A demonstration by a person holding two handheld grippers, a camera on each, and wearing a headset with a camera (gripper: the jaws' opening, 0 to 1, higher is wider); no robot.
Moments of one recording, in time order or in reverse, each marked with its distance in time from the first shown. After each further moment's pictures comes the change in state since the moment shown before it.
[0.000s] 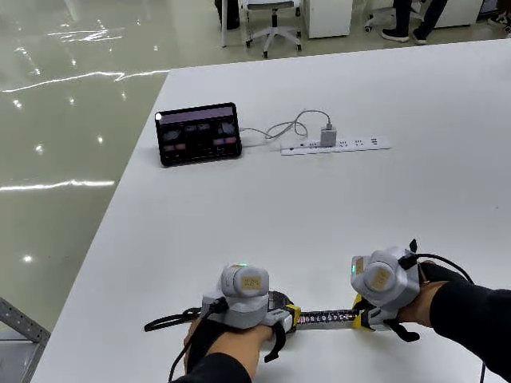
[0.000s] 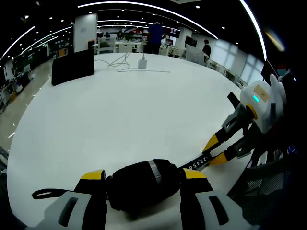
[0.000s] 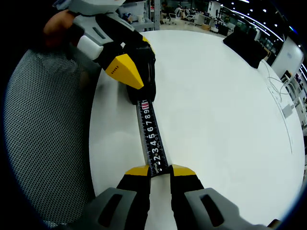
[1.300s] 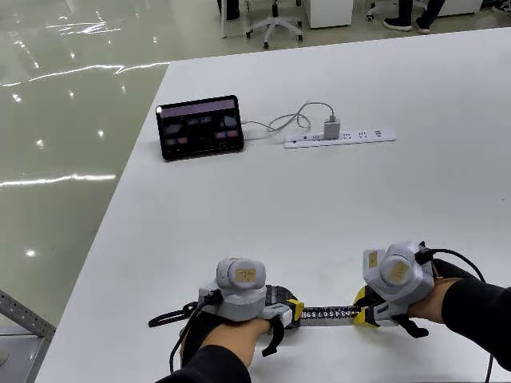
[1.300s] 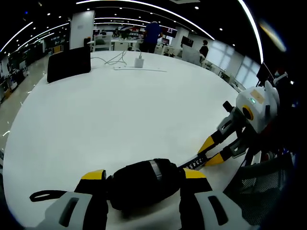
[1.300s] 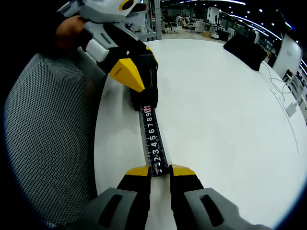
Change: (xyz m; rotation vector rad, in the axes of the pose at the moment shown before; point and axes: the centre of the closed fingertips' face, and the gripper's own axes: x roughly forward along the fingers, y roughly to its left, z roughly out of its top) left arm -0.002 0.002 0.000 -0.013 0.018 -0.068; right arm 0.002 0.005 0.007 0.030 -0.096 0.056
